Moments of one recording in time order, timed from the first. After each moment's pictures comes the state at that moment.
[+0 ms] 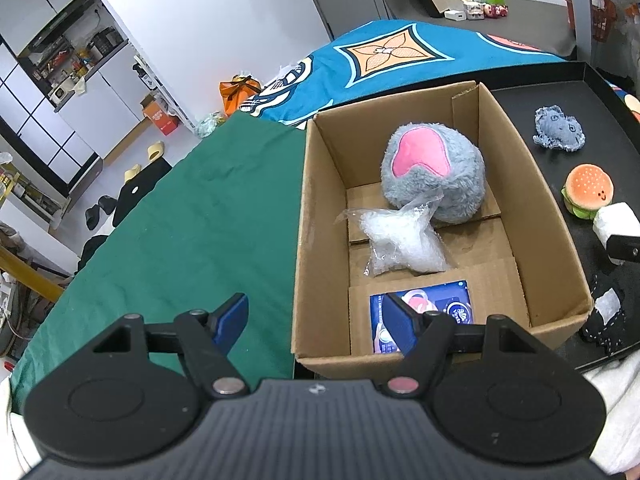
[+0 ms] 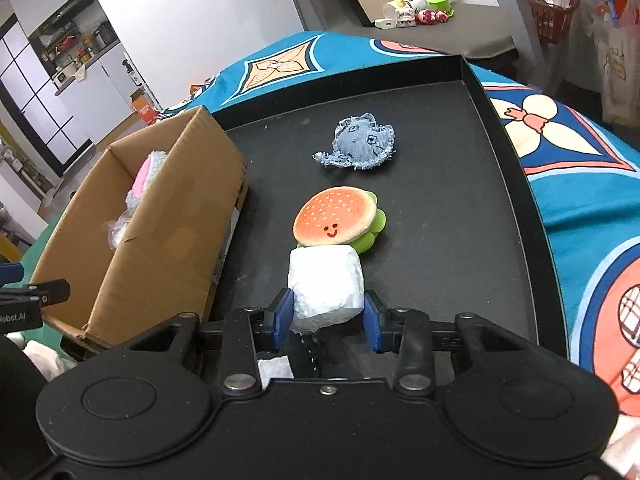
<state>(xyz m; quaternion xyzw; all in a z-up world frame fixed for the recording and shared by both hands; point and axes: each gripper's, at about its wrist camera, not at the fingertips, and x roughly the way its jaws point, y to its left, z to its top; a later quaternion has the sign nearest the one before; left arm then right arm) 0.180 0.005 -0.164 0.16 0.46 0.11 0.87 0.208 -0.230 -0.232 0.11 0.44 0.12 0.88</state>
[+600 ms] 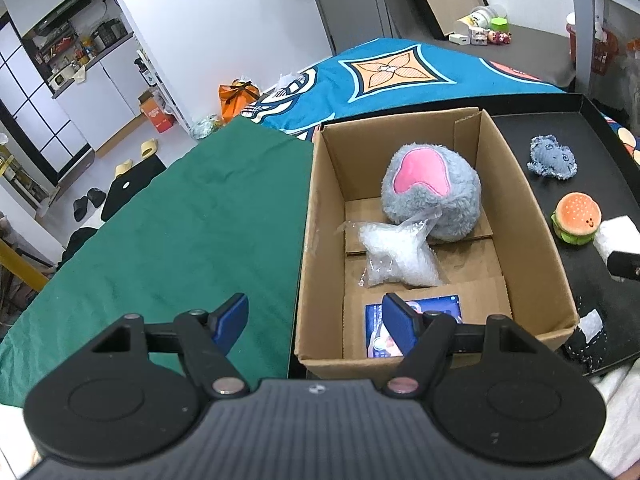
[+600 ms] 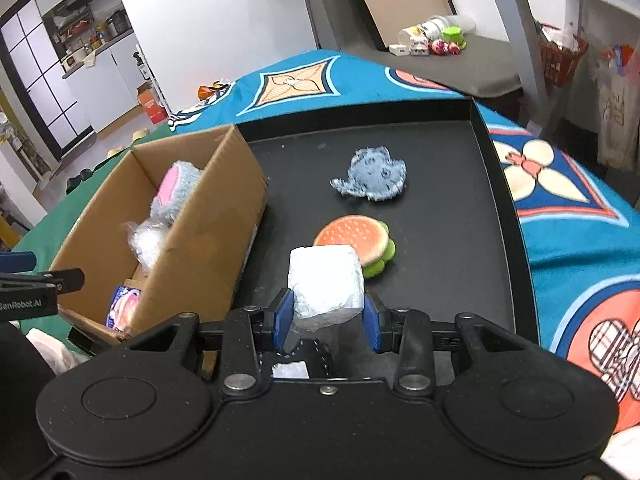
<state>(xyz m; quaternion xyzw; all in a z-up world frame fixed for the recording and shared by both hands) 0.174 0.015 -0.156 0.12 0.44 0.09 0.88 0.202 -0.213 -0.199 0.06 0.42 0.12 0.90</state>
